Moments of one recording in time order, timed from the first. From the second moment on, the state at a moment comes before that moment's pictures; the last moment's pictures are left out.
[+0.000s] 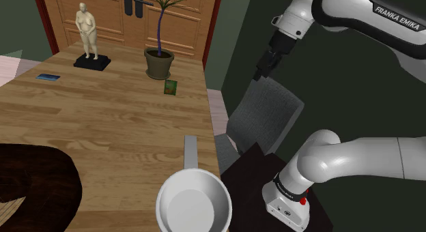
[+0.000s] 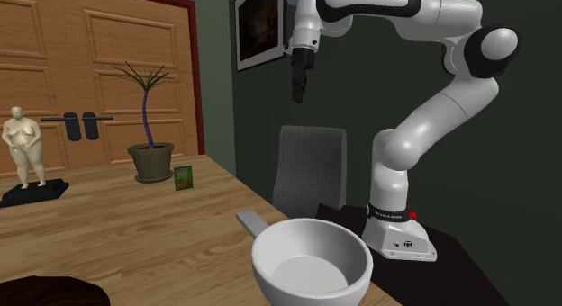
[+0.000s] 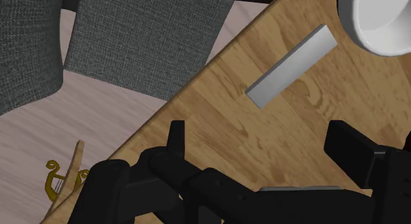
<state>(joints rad) -0.01 -0.83 0.01 -2.29 0.12 1.56 -0.06</state>
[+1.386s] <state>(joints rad) -0.05 -0.62 0.50 -2.58 0.32 2.05 0.56</state>
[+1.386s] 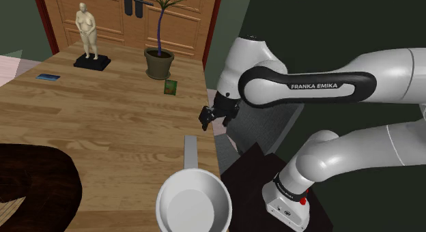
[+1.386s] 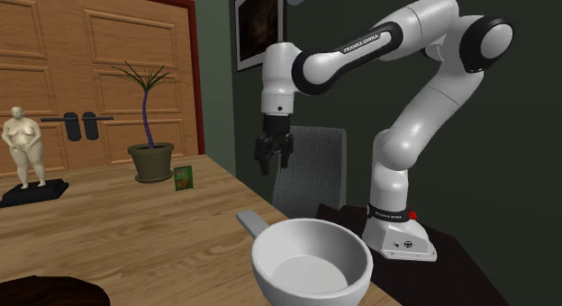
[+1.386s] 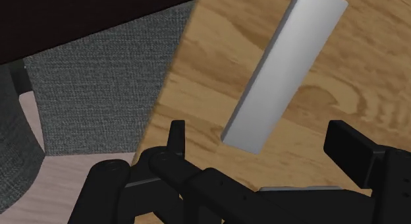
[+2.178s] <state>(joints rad) -0.21 -0.20 0.80 -2.54 0.18 2.38 0.99</state>
